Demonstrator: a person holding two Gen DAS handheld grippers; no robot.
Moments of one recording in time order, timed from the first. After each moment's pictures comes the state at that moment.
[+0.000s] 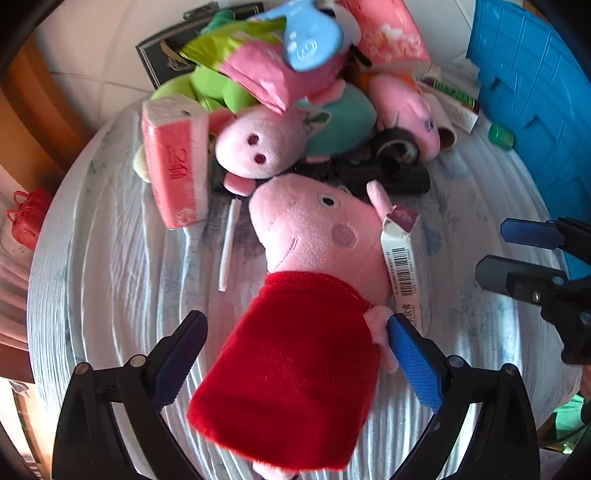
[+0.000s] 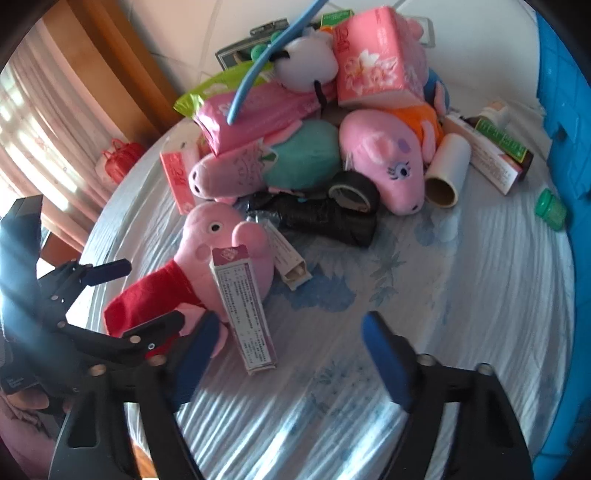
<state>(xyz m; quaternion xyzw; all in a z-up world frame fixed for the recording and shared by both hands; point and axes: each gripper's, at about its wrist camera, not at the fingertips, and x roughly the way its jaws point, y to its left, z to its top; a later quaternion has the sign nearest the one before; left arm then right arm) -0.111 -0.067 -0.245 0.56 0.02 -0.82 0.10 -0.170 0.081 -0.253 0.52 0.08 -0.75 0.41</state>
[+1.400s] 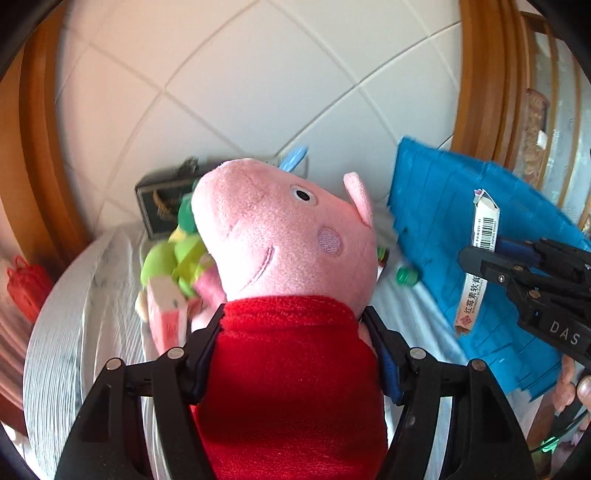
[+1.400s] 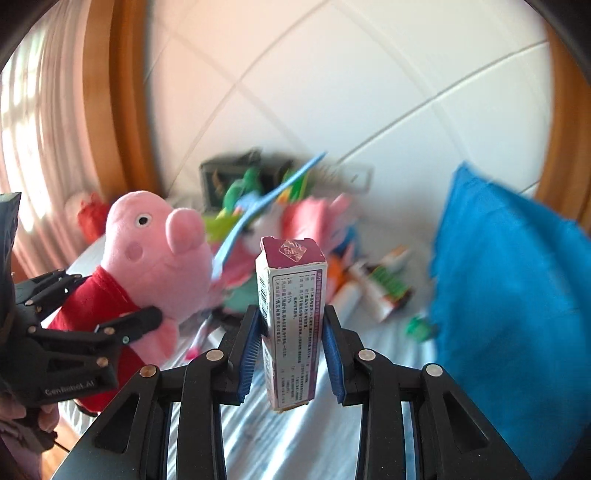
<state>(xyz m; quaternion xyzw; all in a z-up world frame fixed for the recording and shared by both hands) -0.069 0.004 -0.056 0.31 0.04 -0.95 0.04 -0.130 0.150 -0.074 0.30 0.13 -0.89 0.33</state>
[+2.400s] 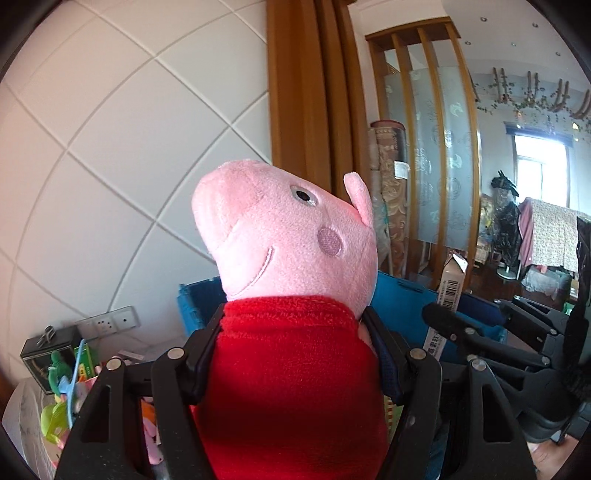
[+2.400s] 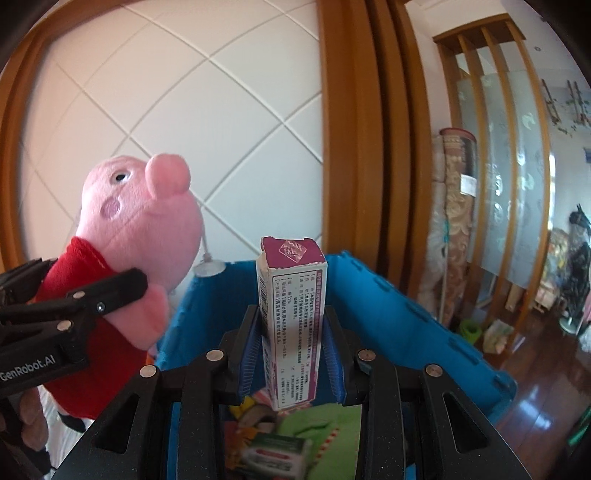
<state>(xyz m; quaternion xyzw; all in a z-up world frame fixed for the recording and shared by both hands) -0.115 0.324 0.091 0.16 -0.05 -0.97 -0.17 -0.130 0.439 0.044 0.15 0.02 -0.99 0.07</state>
